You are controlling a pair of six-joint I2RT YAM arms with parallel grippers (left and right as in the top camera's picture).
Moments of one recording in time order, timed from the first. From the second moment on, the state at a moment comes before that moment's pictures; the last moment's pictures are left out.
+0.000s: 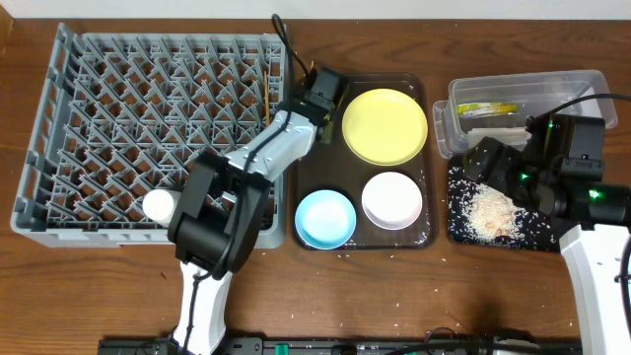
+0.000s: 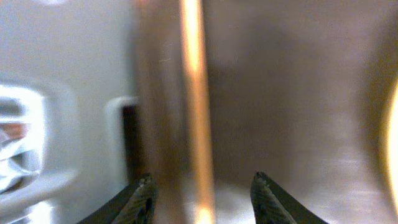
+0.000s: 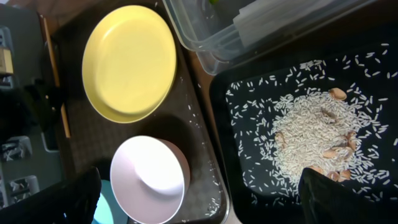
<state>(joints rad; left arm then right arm) -0.47 2.16 1.54 -0.47 -0.28 -0.18 -0.08 1.20 1.06 -0.87 -0.22 0.42</state>
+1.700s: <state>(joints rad) -0.29 1.90 1.48 -0.87 -0.11 -0.27 -0.08 1.20 1.06 -0.87 -0.22 0.42</state>
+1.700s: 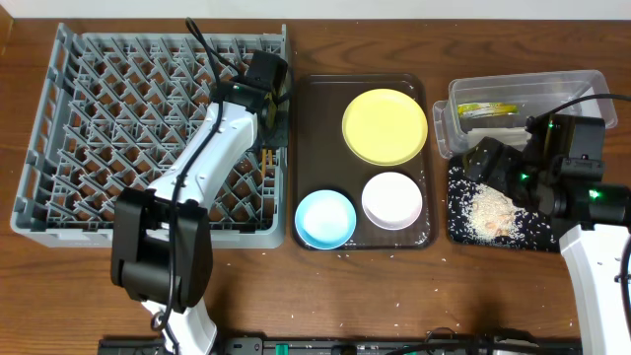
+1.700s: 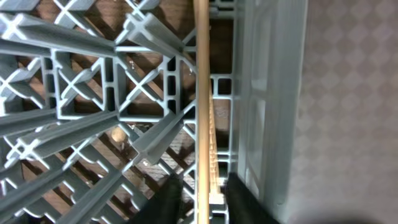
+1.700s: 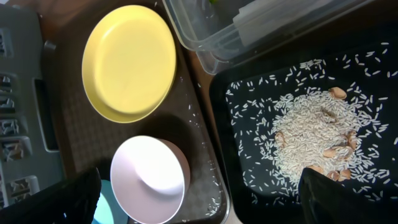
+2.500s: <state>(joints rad) -0.64 1.77 1.49 -0.87 0.20 -0.21 -0.08 1.20 1.06 -0.87 -0.22 0.42</state>
